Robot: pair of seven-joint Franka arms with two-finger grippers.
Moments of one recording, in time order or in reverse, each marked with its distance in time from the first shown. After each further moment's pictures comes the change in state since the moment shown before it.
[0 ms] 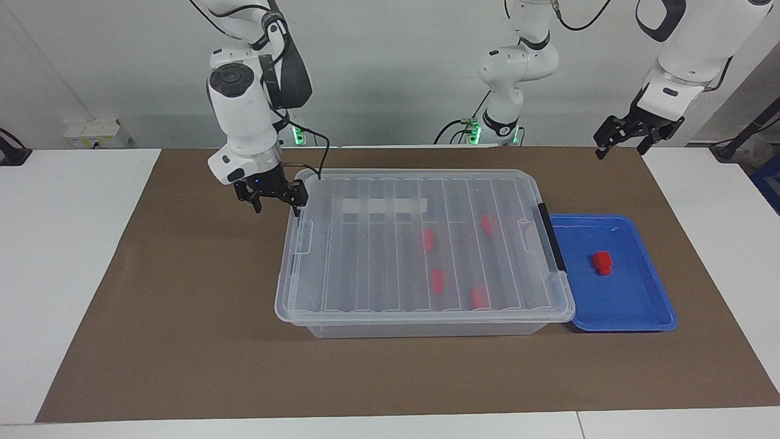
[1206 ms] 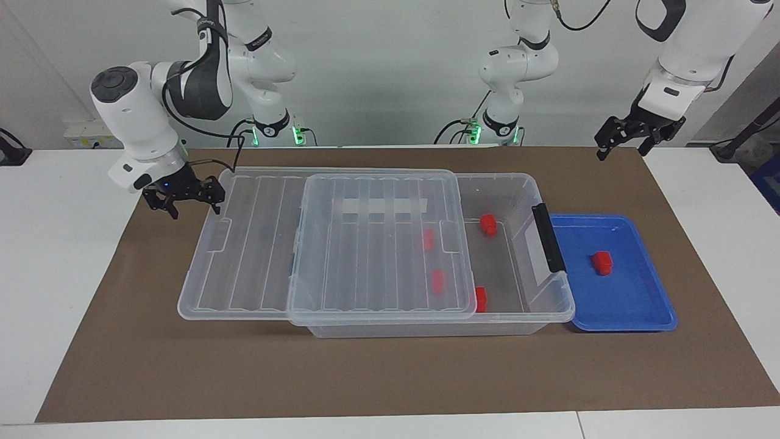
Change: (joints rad) left arm 0.000 0.001 0.001 -0.013 0.000 0.044 0.000; right arm -0.329 -0.019 -0.006 -0.012 0.000 -0.026 -0.617
